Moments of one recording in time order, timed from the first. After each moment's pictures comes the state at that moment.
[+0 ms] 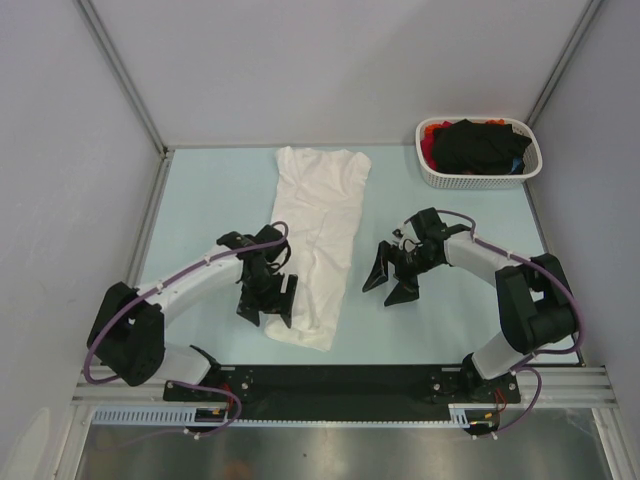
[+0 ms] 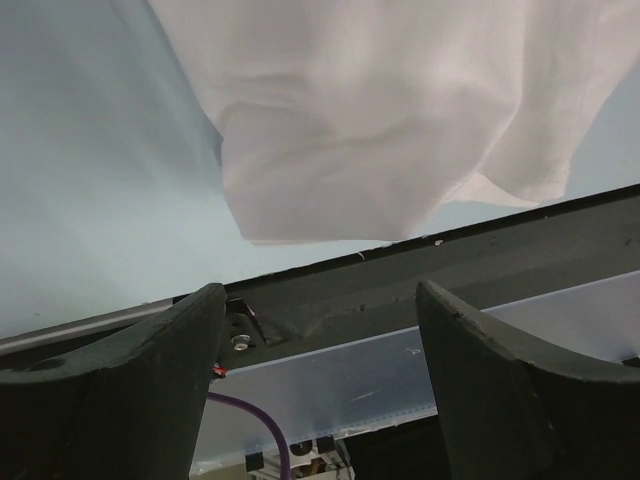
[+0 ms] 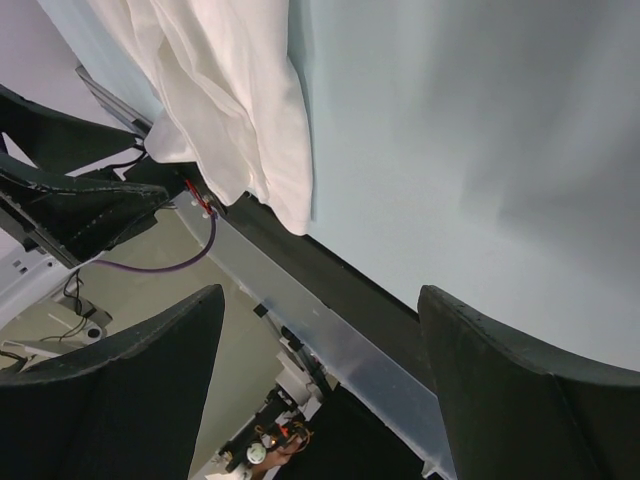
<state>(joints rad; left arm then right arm) -0.60 1.39 0.92 -1.04 0.20 -0.48 0.35 1.57 0.89 -0.61 -0.78 0.57</state>
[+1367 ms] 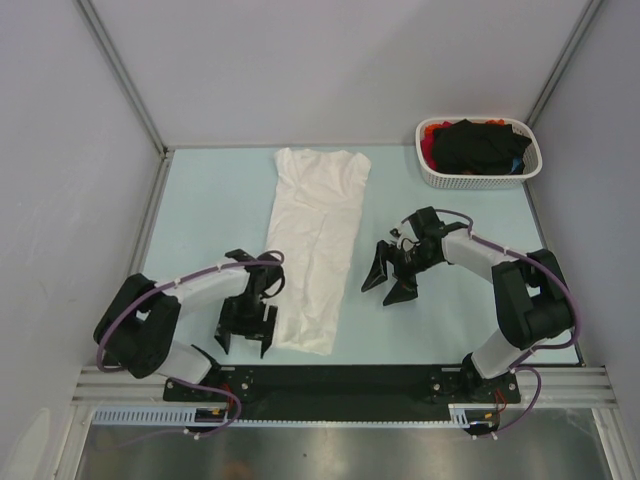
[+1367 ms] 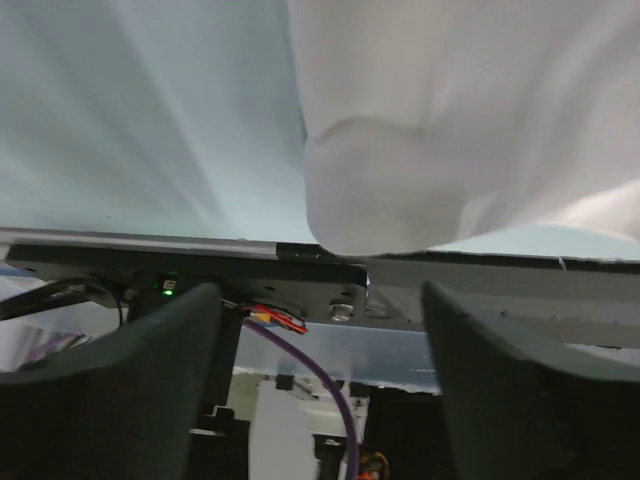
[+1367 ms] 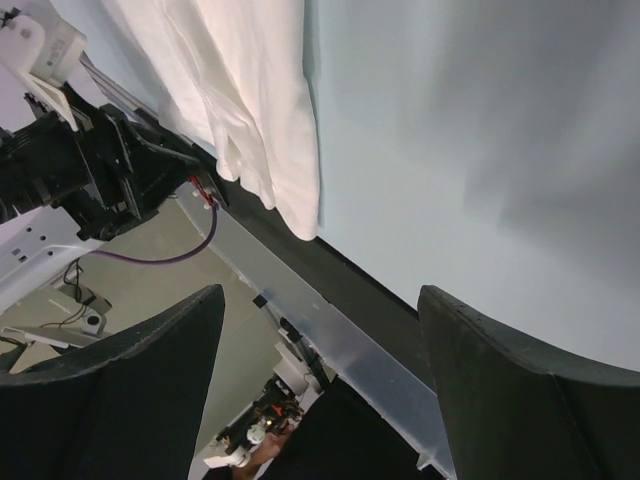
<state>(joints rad) -0.62 1.46 0.74 -1.14 0.04 -0.53 0.35 1.61 0.91 -0.62 -0.80 0.54</state>
